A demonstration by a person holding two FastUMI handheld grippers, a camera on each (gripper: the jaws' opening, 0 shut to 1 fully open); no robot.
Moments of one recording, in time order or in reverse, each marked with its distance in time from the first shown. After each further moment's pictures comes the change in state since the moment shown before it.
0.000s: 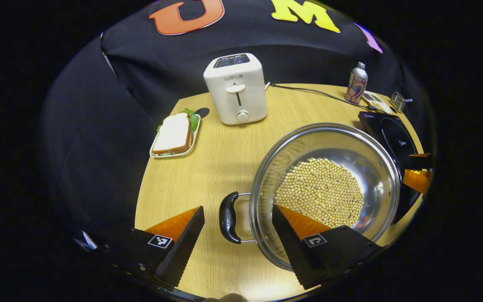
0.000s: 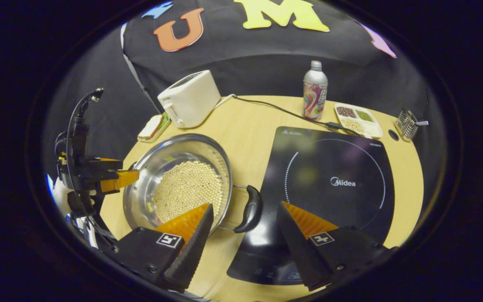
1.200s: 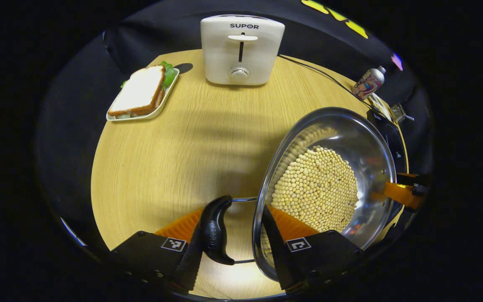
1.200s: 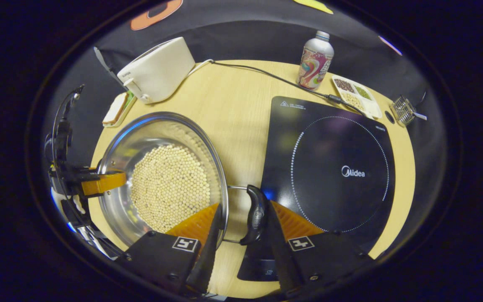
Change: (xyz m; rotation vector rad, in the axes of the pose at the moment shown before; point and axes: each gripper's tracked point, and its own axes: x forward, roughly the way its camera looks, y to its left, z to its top) left arm 0.045 -0.024 -0.022 -0.145 0.242 -0.222; right arm 0.029 0.002 -0.002 0.037 0.243 -0.169
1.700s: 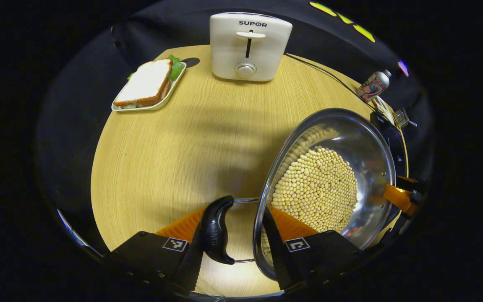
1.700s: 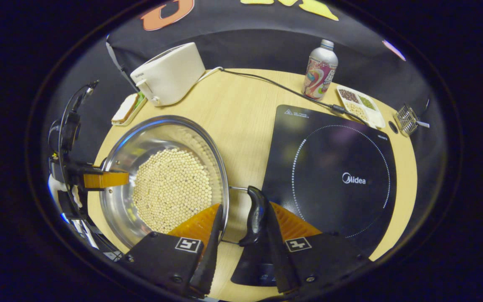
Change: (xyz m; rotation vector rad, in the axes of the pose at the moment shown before) left arm -0.002 -0.001 -0.008 -0.041 0.024 0.016; right arm 0.001 -0.002 0.002 -0.048 -0.074 0.032
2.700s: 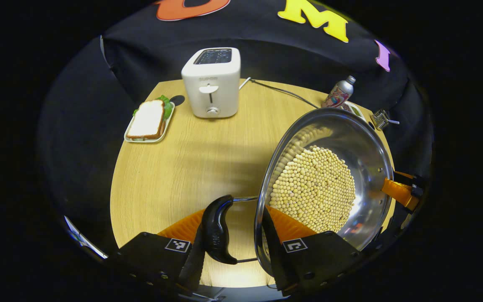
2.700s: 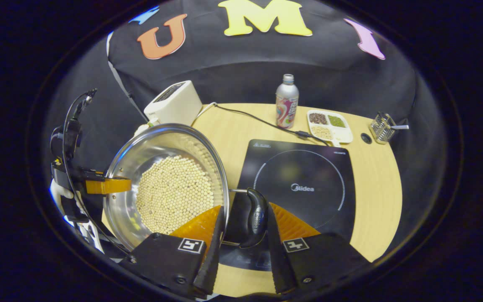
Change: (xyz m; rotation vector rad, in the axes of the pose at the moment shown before) left arm -0.013 -0.001 0.013 0.092 -0.143 -0.015; right arm -0.121 -0.057 0.018 0.062 -0.188 0.017
